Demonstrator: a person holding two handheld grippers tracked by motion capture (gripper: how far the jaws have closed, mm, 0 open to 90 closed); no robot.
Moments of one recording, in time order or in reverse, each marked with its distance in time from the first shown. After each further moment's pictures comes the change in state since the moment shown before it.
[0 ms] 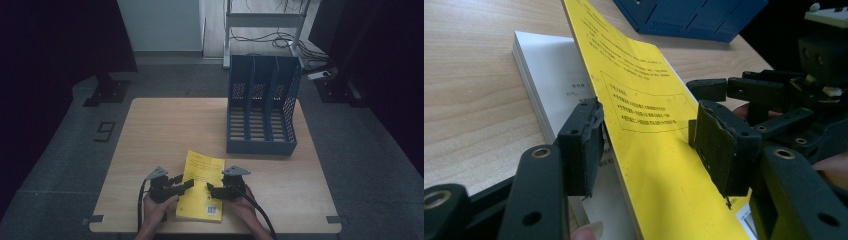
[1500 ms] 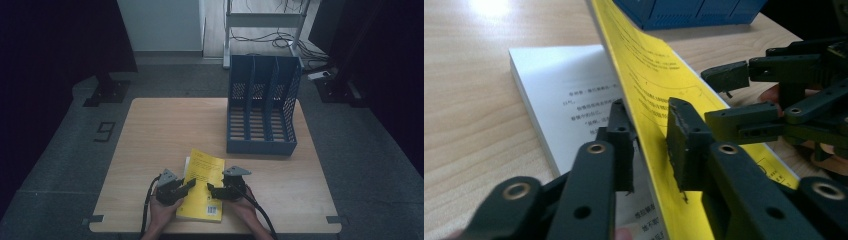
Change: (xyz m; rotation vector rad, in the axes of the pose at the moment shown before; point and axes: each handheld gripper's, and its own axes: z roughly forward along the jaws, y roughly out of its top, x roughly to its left) left arm -0.016 -0.009 0.015 -0.028 0.102 0.189; right arm -0.001 0.000 -0.002 -0.006 0.009 -0.008
